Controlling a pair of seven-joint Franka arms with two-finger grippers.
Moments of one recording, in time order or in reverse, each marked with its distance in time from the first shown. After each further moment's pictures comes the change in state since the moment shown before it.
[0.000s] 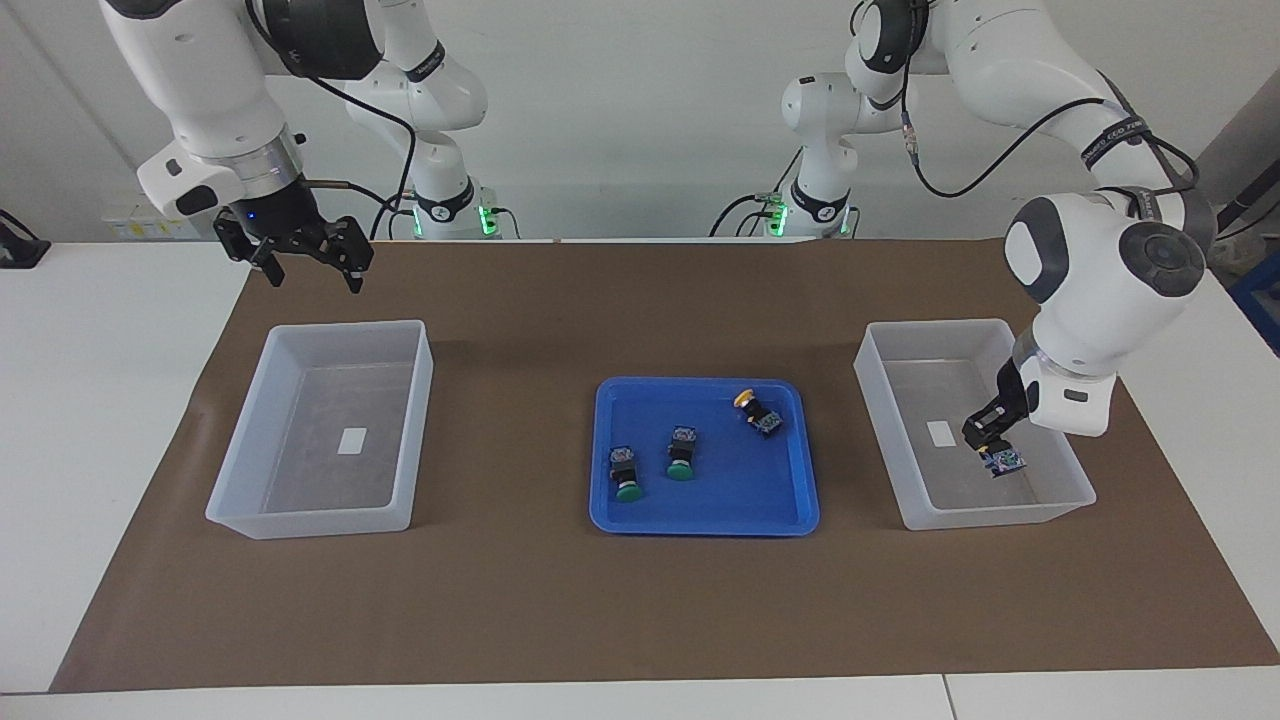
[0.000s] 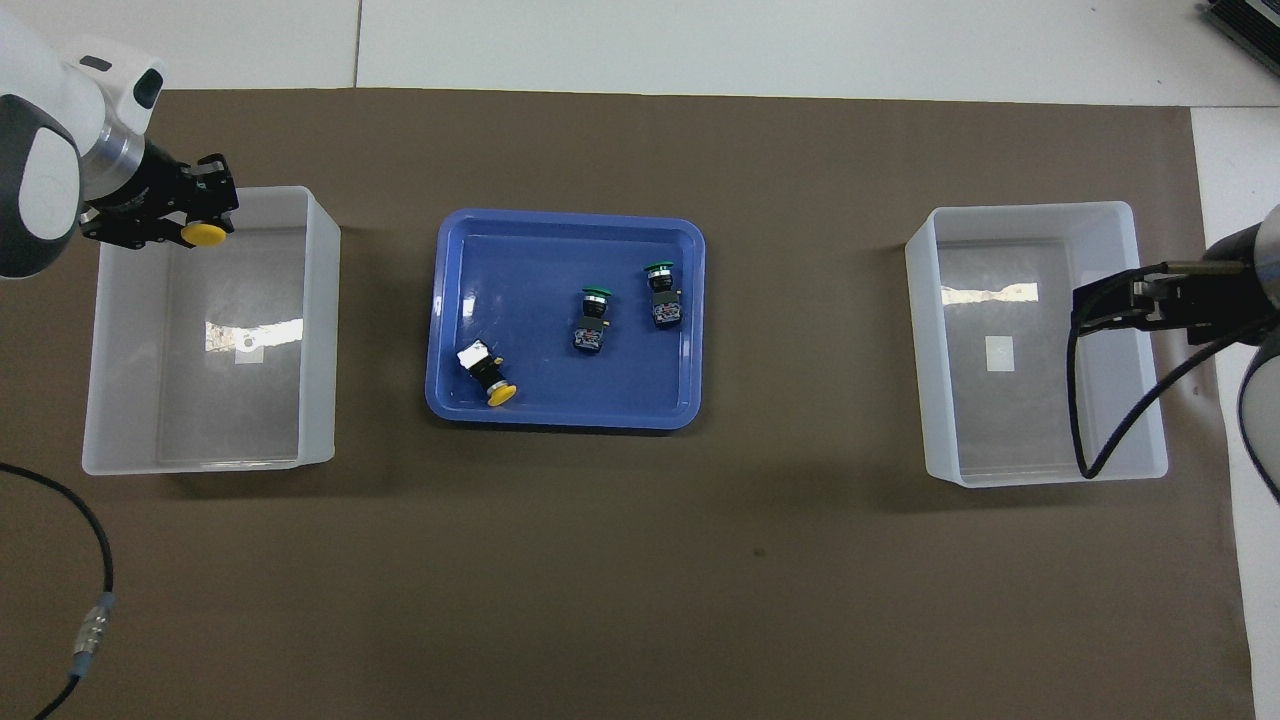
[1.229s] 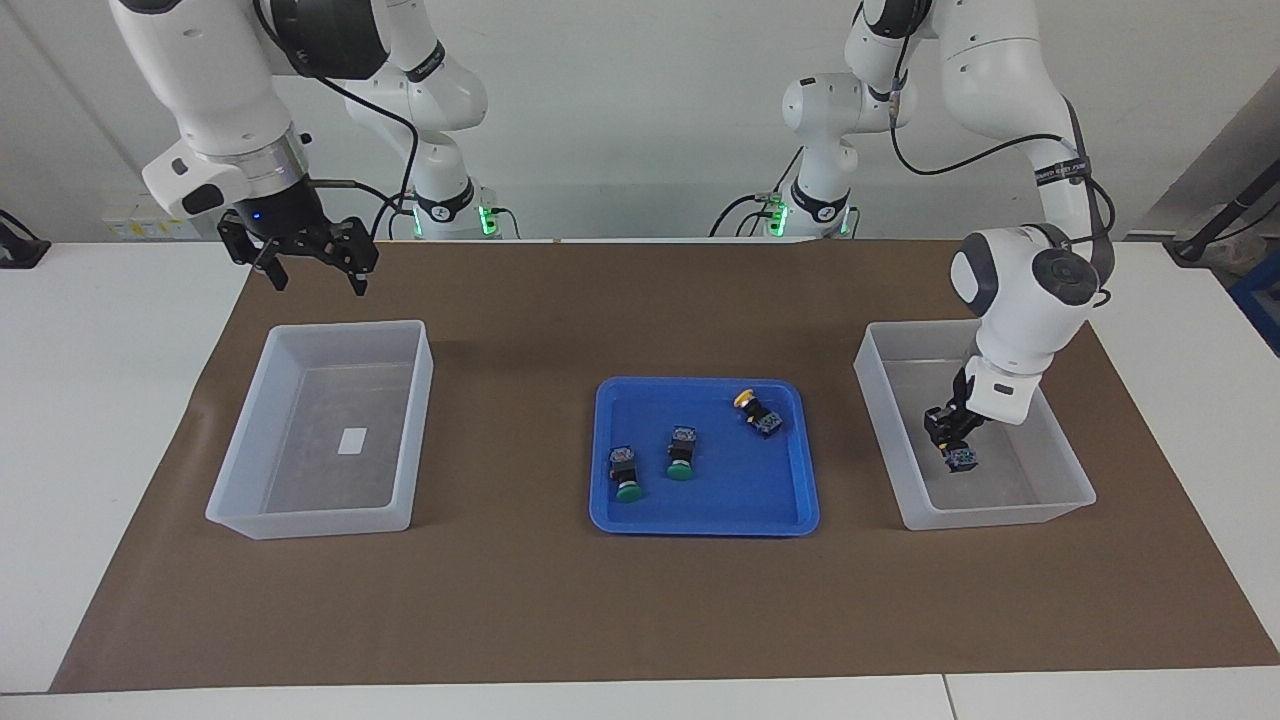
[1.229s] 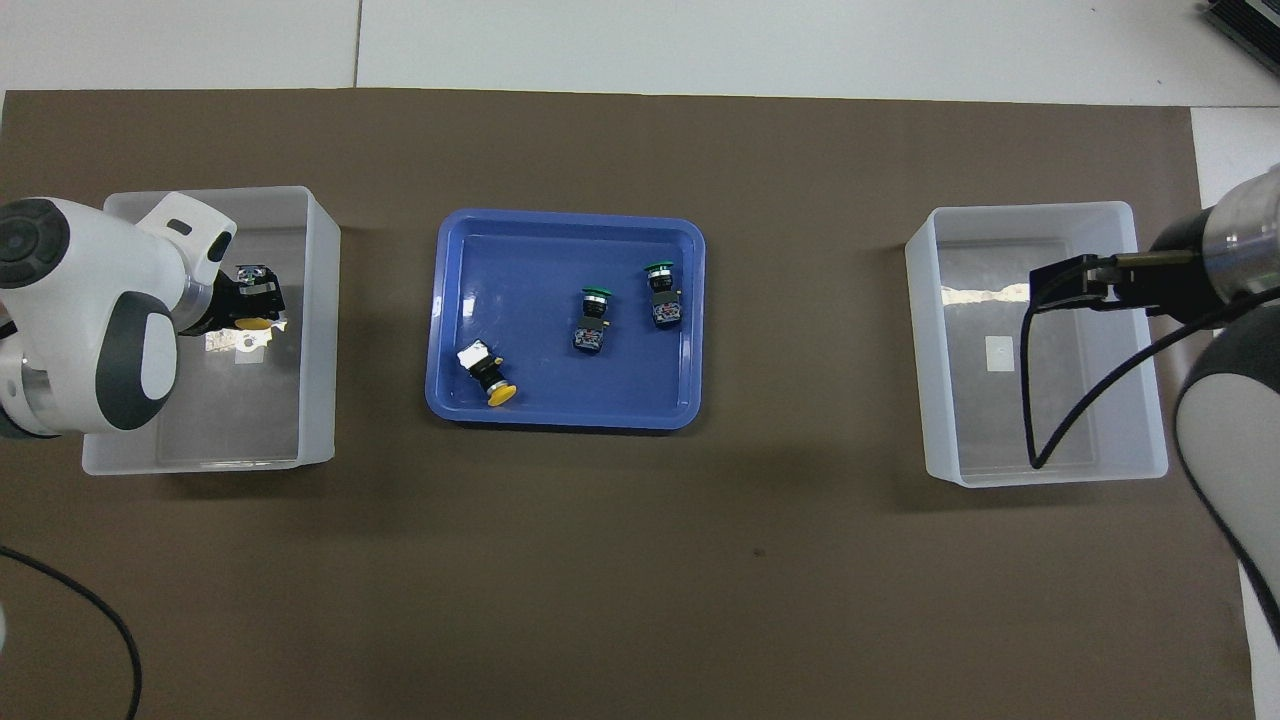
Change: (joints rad) left arm 0.025 -0.156 -0.008 -0.710 -0.001 0.691 0.107; right arm 0.181 0.070 0.032 -0.045 0.002 0.261 0.210
